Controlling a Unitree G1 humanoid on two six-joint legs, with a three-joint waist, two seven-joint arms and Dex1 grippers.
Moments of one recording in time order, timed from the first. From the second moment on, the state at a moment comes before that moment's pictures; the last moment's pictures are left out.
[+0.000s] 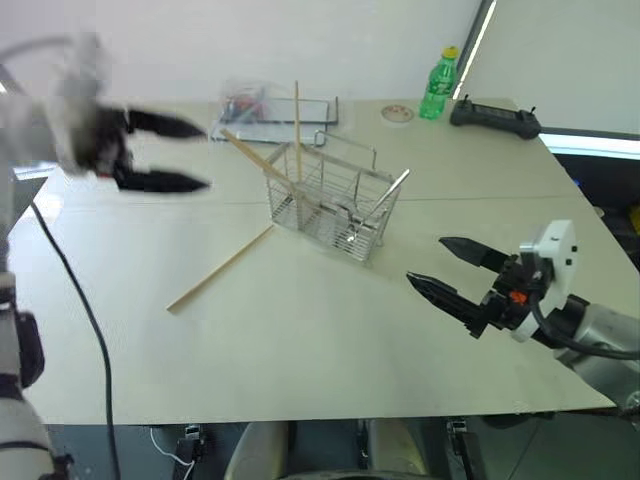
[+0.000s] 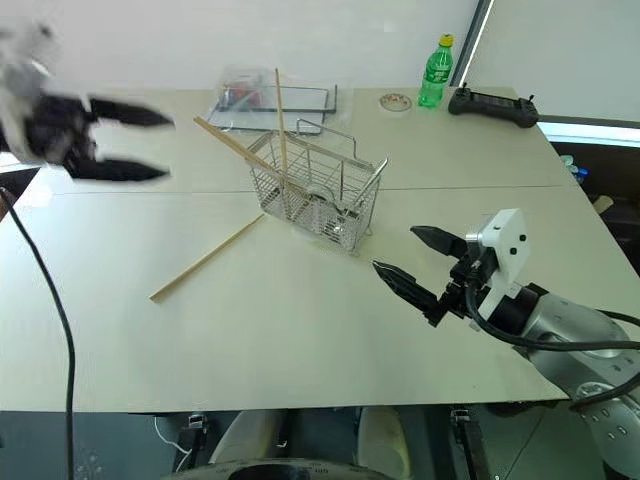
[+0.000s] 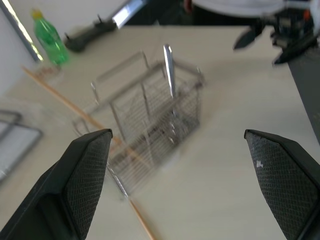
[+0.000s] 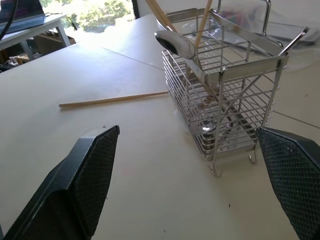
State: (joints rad) left arm -0.92 1.04 -0.07 0.28 -0.46 0.53 -1.60; right arm 0.12 -0.80 -0.40 -0.78 1.04 0.71 0.44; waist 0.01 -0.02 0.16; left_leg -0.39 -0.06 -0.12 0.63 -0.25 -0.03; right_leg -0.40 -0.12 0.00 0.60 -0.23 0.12
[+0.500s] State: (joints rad) left arm -0.77 0.80 -0.27 0.27 -0.10 0.54 -1.24; right arm 0.15 -0.76 -0.40 -0.79 1.01 0.71 0.44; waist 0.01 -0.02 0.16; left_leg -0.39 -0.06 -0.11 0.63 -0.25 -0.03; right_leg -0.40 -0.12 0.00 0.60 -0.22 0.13
